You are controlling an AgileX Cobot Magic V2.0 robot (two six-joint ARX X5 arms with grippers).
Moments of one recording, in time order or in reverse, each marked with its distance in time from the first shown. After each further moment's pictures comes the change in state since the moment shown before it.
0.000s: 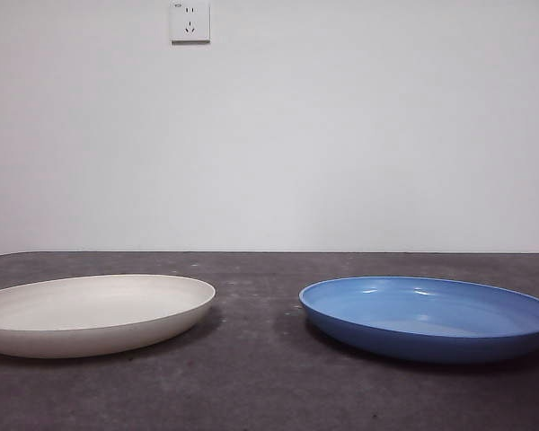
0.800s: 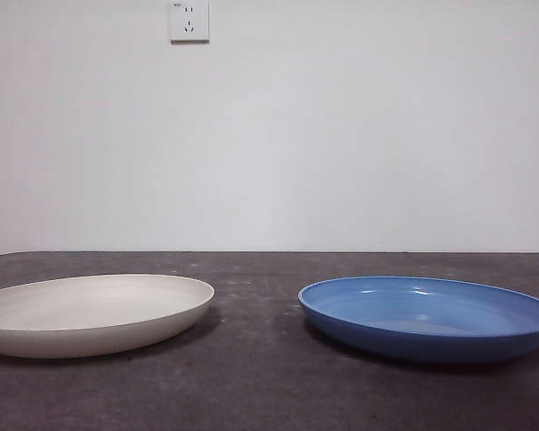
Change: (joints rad) left arm -0.002 0.294 0.387 0.039 0.074 -0.203; right arm 0.000 0.299 0.421 -0.130 -0.205 0.481
